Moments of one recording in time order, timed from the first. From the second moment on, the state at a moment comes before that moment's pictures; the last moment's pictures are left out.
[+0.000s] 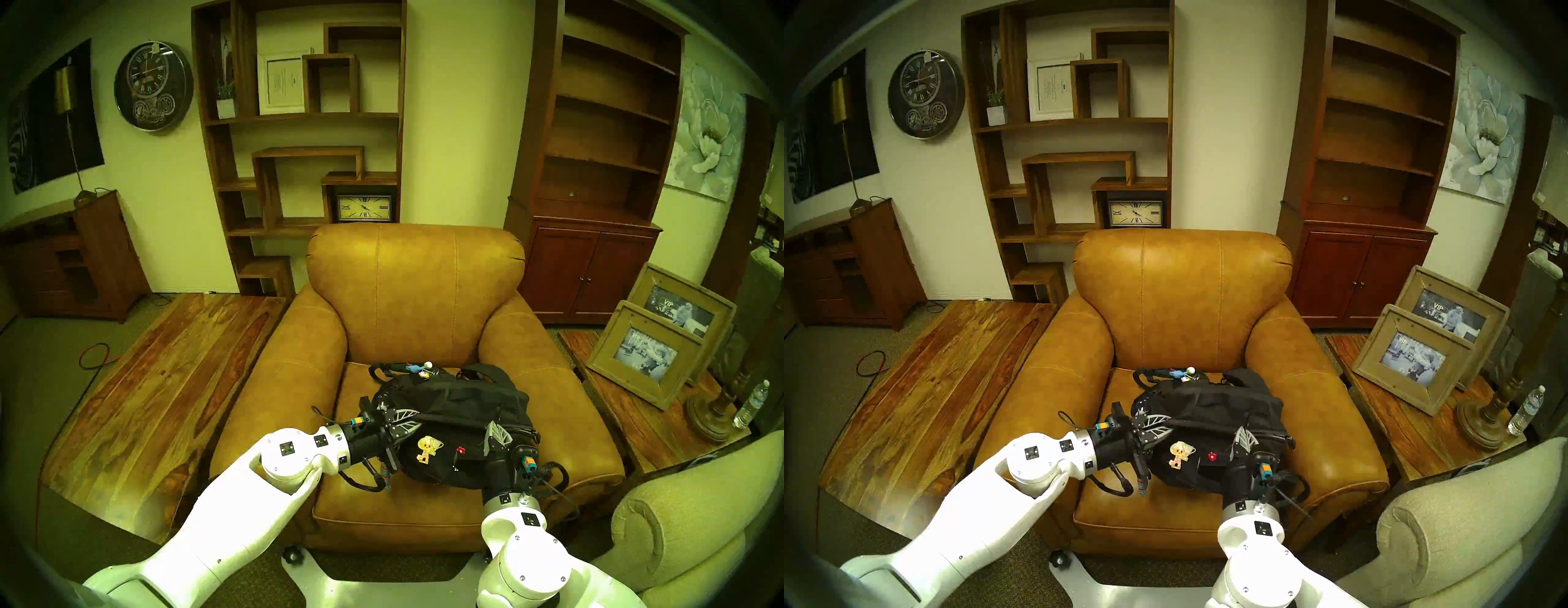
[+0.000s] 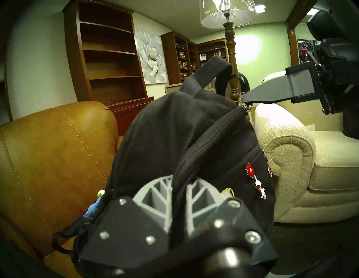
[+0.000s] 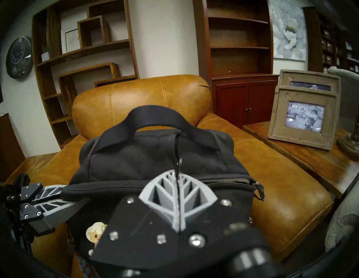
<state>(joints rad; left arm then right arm) 1.50 -1.19 -1.10 -1.44 -0.17 -0.22 -0.64 -2.01 -1.09 1.01 -2.09 0.33 -0.08 -0.91</state>
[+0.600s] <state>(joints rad) 1.53 -1.18 -1.15 -1.49 -0.23 -0.17 -0.64 -1.99 -1.20 1.04 -1.89 0.22 -0.34 -1.01</state>
